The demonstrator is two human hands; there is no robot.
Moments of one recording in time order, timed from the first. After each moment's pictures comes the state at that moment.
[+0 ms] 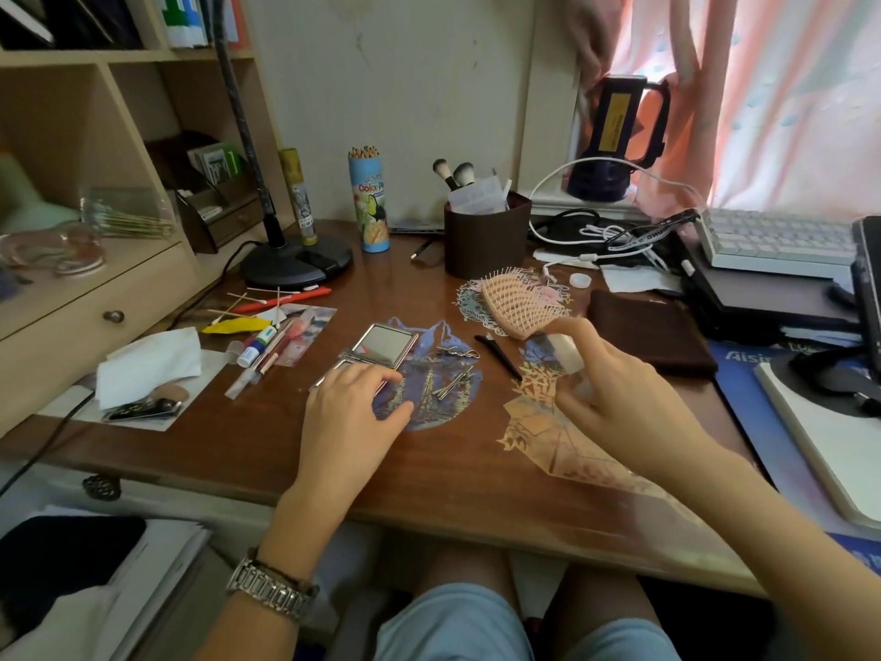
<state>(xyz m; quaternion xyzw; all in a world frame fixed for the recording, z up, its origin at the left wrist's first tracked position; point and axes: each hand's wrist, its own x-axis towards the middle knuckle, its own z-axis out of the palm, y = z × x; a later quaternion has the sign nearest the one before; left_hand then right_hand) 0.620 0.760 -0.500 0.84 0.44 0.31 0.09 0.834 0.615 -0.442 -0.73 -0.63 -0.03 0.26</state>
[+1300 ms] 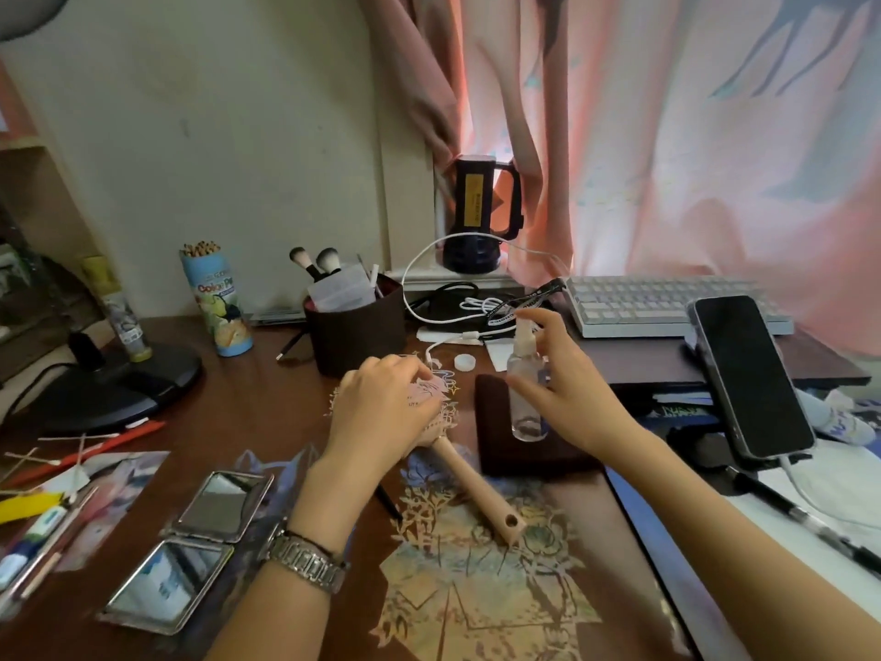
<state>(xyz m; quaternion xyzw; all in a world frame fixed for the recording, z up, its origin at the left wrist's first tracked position) 0.821 0.797 -0.424 0.91 0.31 0.25 0.09 0.985 0.667 -0.427 -0.73 -0.53 -0.03 0.43</state>
